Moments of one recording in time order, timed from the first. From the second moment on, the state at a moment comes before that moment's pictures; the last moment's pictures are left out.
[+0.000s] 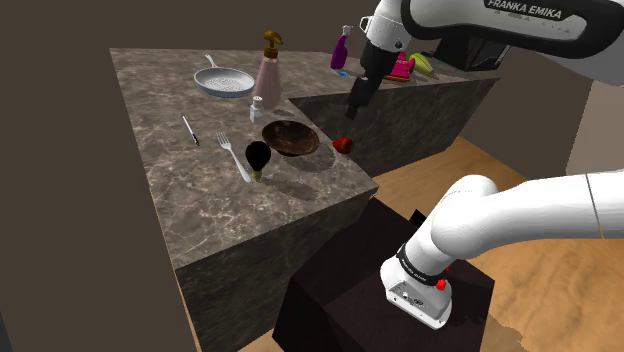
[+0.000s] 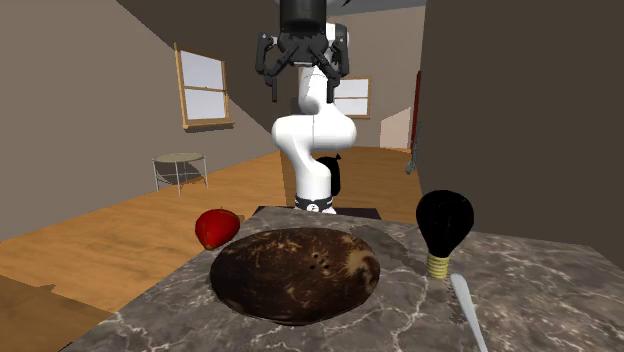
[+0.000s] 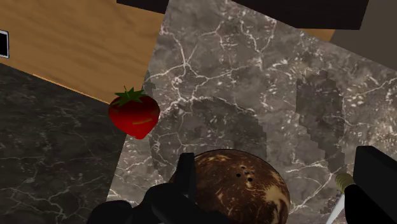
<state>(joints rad) 0.01 -0.74 0.00 -2.38 -0.01 1.71 -0.17</state>
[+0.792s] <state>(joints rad) 0.05 -0.43 0.17 -2.25 0.04 1.82 0.06</state>
